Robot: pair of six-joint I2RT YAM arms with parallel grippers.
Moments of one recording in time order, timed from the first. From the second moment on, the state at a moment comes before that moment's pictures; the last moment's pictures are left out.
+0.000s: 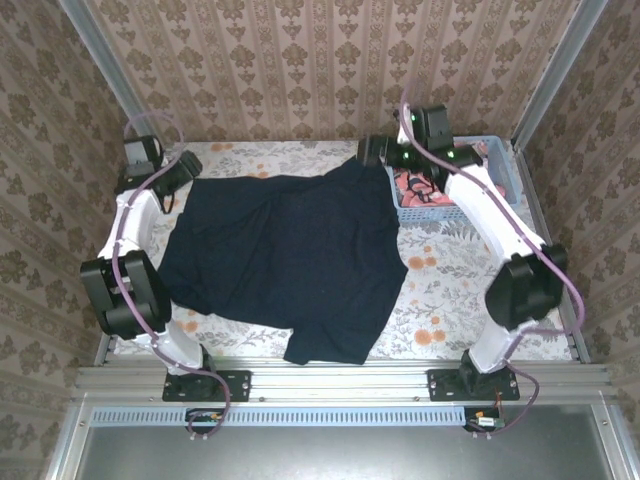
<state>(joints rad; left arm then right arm) 0.15 1.66 1.35 -0.40 0.17 -0.40 0.27 1.67 1.60 -0.56 -0.23 0.37</state>
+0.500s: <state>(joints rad) 0.15 1.85 1.22 -0.37 0.14 -0.39 0.37 1.53 1.04 -0.47 -0.14 0.45</state>
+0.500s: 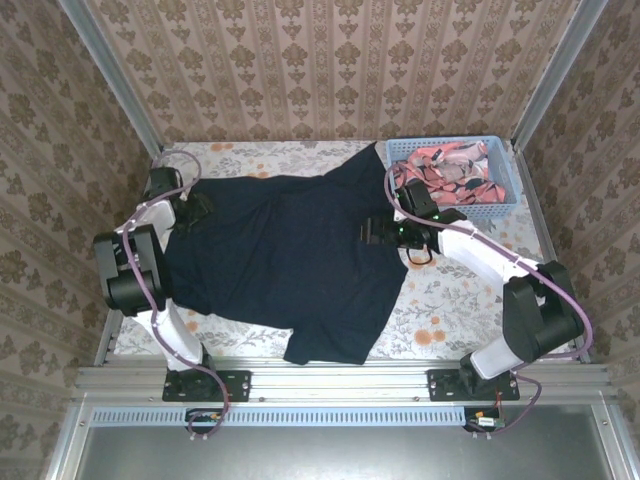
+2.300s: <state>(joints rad) 0.14 2.19 1.64 -0.57 0.05 -0.29 0.36 1.60 1.00 -0.41 0.00 0.60</state>
